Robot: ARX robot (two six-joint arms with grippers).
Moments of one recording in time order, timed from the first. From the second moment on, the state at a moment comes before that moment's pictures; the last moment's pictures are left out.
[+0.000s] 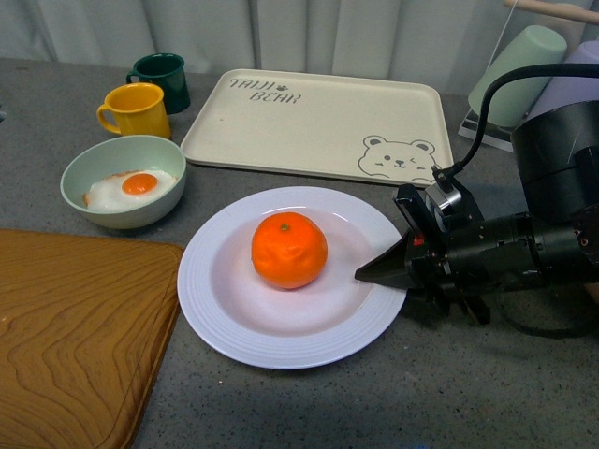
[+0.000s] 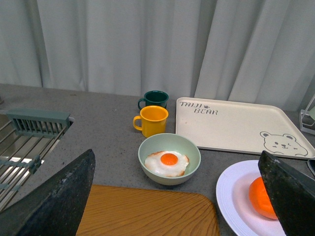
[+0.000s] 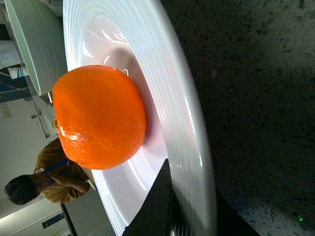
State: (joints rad) left arm 0.00 0.00 0.02 0.00 0.00 0.00; right arm 0.20 2.24 0.93 0.32 -0.76 0.71
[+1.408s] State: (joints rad) left arm 0.00 0.00 0.02 0.00 0.00 0.00; right arm 0.18 2.59 1.78 0.13 -0.65 1.02
